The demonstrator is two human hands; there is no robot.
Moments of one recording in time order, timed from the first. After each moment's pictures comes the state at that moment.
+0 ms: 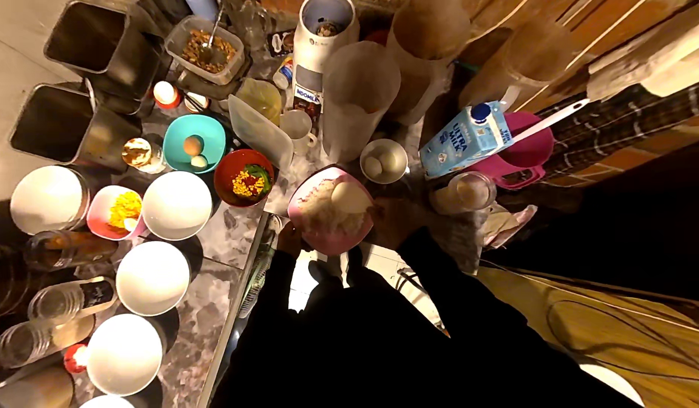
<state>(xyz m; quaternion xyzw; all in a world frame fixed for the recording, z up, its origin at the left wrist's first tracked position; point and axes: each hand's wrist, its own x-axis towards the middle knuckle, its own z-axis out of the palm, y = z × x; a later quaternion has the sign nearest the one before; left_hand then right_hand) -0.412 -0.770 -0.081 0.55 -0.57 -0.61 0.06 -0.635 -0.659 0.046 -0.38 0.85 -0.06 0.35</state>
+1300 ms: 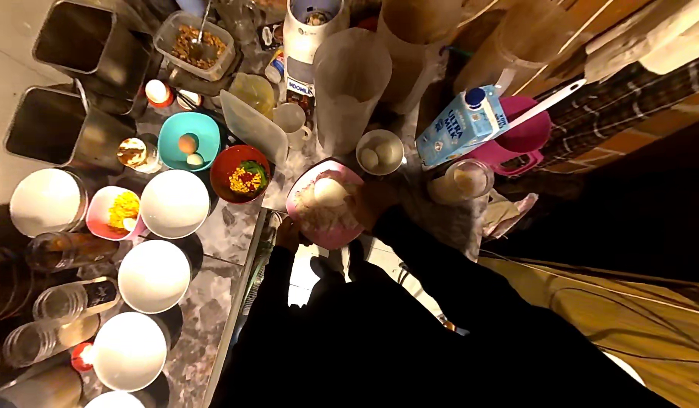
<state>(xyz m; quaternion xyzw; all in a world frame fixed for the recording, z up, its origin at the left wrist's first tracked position) -0.412 -0.769 -0.088 0.54 -0.57 -0.62 0.08 -0.624 -0.693 0.046 -0.48 0.81 0.03 0.34</state>
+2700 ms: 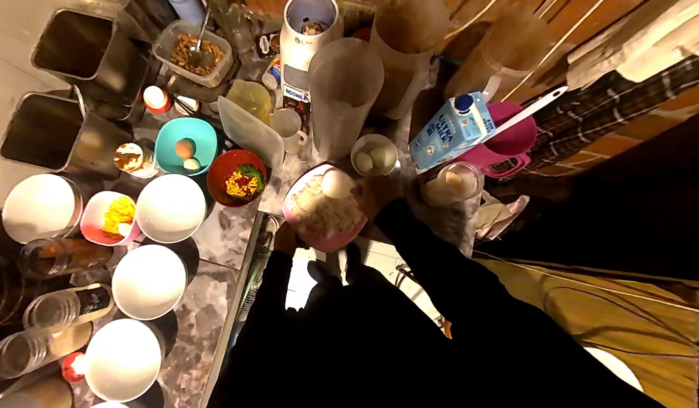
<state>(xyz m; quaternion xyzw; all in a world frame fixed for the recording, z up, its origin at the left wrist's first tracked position) -0.415 -0.764 -0.083 0.55 -0.51 -0.65 0.11 -0.650 -0.696 0.037 -0.42 0.86 0.01 0.30</state>
